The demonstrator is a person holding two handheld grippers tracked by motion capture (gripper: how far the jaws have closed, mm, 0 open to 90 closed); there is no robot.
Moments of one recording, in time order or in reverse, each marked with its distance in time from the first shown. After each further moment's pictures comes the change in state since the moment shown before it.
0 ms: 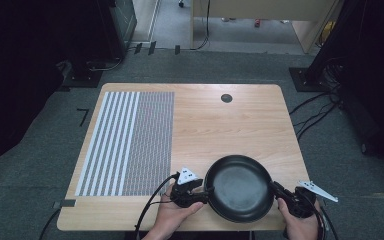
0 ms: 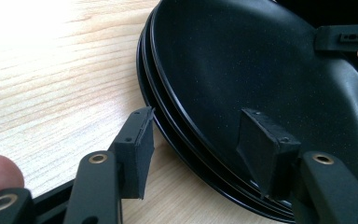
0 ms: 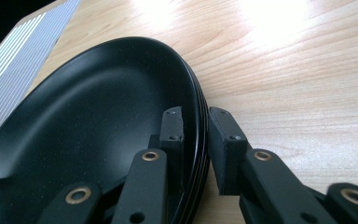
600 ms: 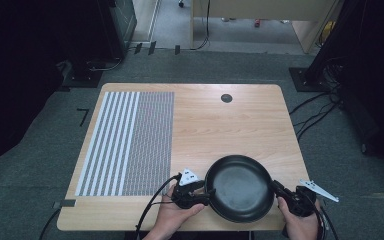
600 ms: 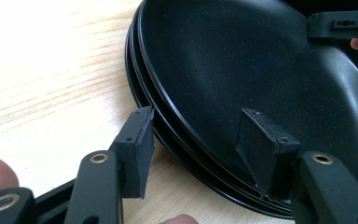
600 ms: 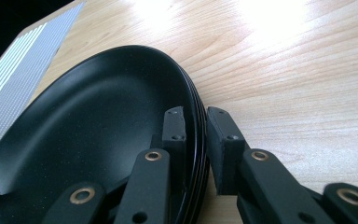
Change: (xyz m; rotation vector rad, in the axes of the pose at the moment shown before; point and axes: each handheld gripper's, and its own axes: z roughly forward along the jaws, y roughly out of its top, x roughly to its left) left arm -0.002 -0.002 0.002 0.017 -0.011 0.014; right arm -0.002 0.001 0.002 -0.015 0.008 0.034
